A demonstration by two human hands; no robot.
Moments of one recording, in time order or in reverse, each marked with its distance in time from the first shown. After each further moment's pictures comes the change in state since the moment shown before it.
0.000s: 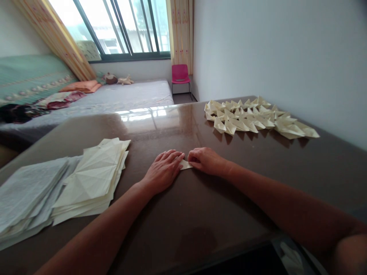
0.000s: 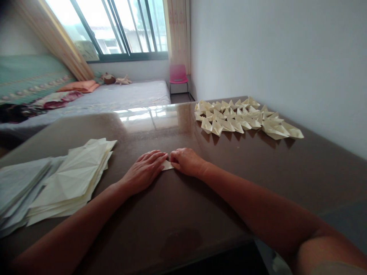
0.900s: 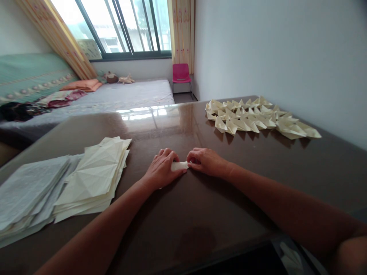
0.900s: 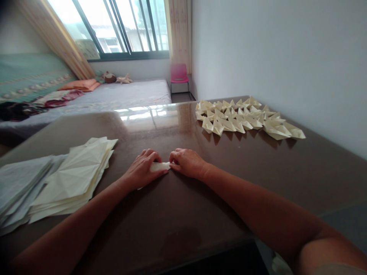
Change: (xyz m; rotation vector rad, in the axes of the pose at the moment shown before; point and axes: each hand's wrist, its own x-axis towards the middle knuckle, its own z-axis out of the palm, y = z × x) left_hand 0.005 0.001 -0.009 -0.164 -0.011 -0.244; right_hand -0.003 0.000 0.003 0.026 -0.018 0.012
